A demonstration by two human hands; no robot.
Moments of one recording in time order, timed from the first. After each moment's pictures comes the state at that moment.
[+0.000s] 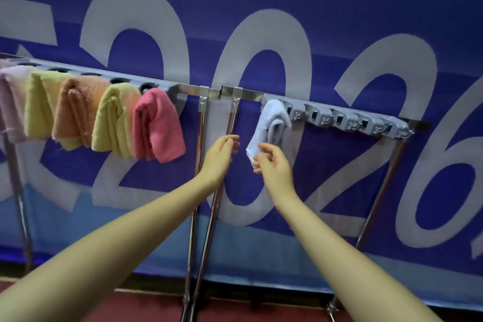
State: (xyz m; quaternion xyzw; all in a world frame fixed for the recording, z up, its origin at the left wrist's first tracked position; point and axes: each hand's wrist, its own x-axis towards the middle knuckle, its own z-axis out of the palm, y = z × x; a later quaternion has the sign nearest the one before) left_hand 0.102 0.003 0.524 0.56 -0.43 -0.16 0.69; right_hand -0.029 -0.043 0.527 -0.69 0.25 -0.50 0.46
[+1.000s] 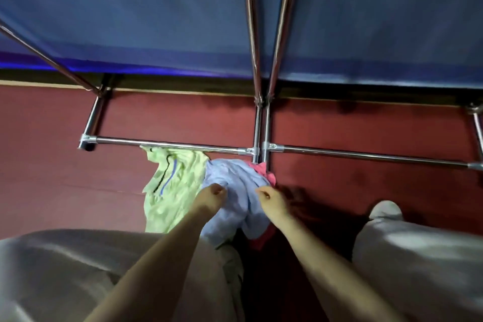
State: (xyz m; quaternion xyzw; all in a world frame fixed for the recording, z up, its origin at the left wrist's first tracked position) left_hand 0.178 0.170 -0.086 0.86 -0.22 -0.44 0.13; right_hand 0.026 0.060 -0.120 -0.67 0.51 0.07 0.54
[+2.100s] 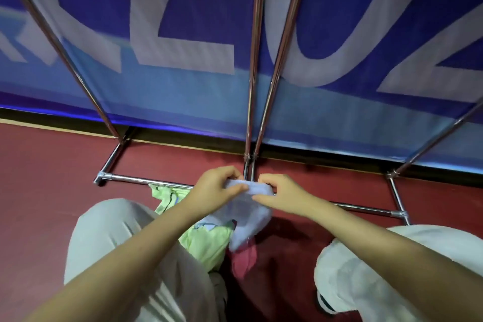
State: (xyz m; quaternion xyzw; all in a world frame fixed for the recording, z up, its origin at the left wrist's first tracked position) left_hand 0.138 0.184 0.182 0.73 -0.54 -0.21 0.38; right_hand -0.016 0.037 0.164 -0.89 0.17 -0.05 0.43
